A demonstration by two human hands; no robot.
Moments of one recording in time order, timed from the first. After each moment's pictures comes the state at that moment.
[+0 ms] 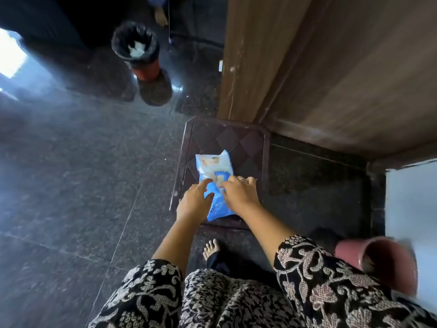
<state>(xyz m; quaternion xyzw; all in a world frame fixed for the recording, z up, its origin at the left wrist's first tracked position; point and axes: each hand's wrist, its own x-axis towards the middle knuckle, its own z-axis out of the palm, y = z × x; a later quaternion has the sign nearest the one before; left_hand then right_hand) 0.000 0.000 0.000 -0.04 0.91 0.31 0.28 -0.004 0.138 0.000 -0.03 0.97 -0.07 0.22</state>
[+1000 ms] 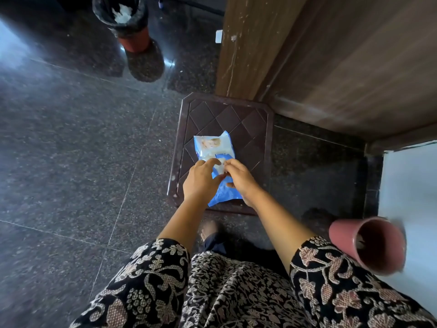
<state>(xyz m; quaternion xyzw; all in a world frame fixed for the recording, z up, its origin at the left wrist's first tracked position) -0.015 0.016 -0.004 -0.03 0.92 0.30 0.26 -0.005 0.133 0.004 0.28 0.68 -0.62 0.27</state>
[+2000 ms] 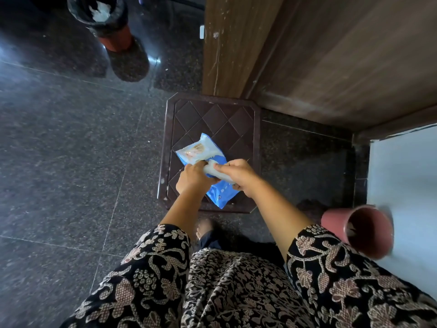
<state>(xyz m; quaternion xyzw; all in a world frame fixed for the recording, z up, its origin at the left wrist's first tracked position) -0.034 0.031 -0.016 -0.06 0.90 0.23 0.36 -0.019 0.158 0.014 0.36 0.70 -0.51 0.34</state>
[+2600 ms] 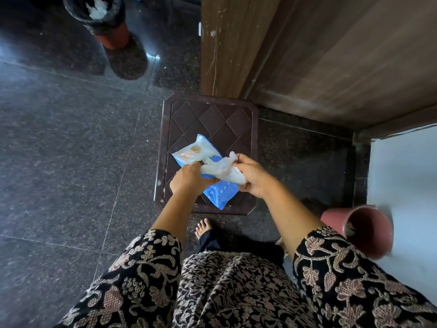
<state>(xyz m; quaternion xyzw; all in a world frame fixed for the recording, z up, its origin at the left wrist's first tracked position) -0.039 0.031 -0.006 -0.03 0.91 0.22 0.36 -0.019 0.194 0.011 0.38 0.61 -0.61 0.33</state>
